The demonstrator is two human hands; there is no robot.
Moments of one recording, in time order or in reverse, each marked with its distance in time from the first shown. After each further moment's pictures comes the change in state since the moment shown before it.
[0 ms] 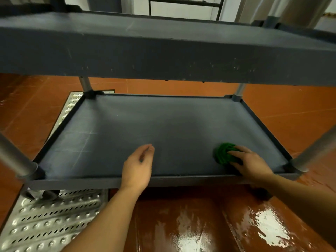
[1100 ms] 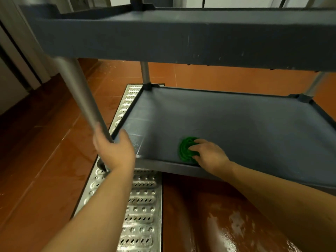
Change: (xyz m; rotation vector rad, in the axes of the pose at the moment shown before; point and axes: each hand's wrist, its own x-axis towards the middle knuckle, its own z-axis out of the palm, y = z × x) left_hand 0.010 -0.018 -0.171 -0.134 0.824 -0.021; right_hand 0.030 -0.273 0.053 0.045 -0.172 -0.433
